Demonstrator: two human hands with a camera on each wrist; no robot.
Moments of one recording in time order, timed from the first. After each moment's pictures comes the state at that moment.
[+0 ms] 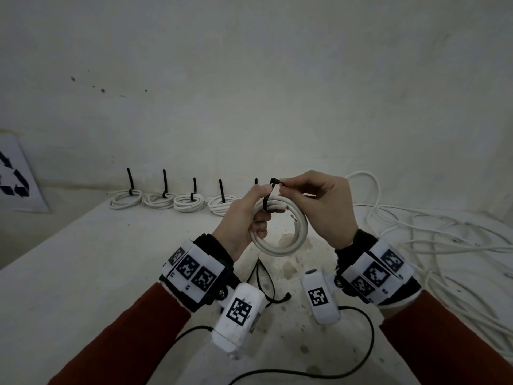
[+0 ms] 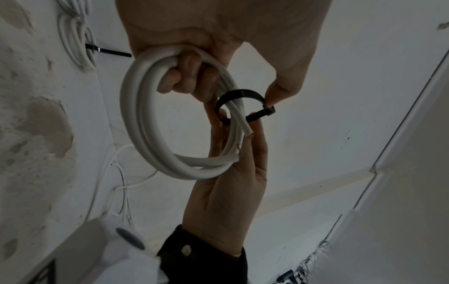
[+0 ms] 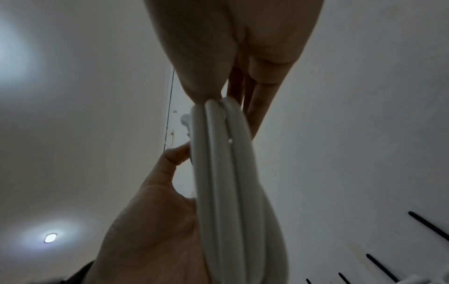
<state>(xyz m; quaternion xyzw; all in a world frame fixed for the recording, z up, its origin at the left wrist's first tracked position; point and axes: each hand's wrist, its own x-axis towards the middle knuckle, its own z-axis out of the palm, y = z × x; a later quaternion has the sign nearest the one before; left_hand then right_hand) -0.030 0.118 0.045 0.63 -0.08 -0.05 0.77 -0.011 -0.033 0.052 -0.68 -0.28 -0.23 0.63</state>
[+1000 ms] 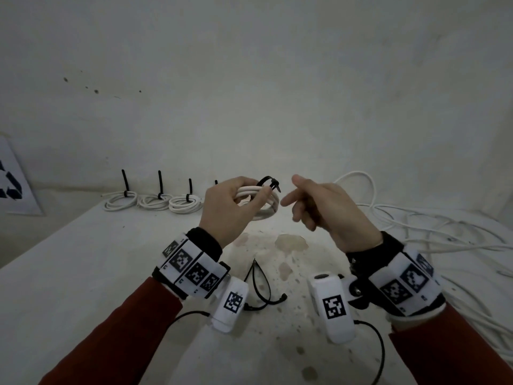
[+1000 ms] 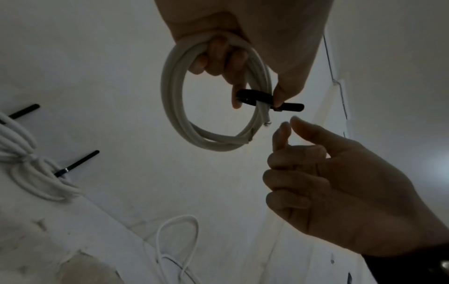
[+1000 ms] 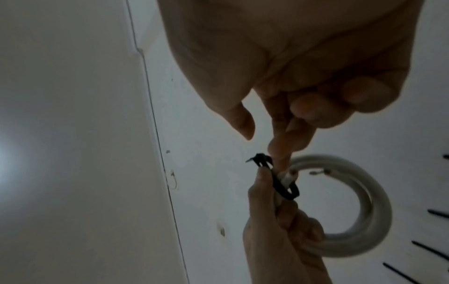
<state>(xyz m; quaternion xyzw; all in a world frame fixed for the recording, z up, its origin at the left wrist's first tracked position) -0.022 0.128 0.043 0.77 -0.16 0.33 0.52 -0.030 -0.048 0.073 -0.75 -0.13 0.00 0.65</state>
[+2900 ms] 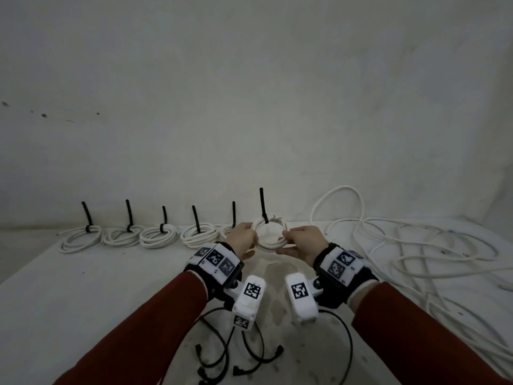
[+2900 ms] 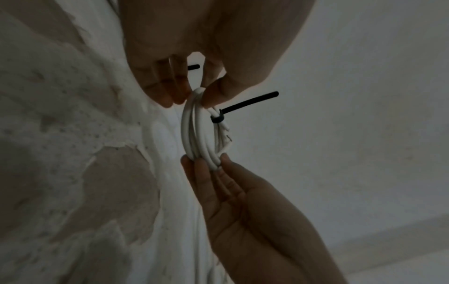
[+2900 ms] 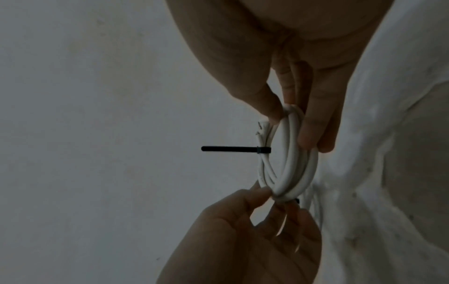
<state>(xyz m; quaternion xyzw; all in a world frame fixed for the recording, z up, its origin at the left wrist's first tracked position) 0.122 0.094 -0.012 0.73 0.09 -0.09 0.67 0.110 -0.049 -0.014 -0.66 0.10 0.03 0.75</state>
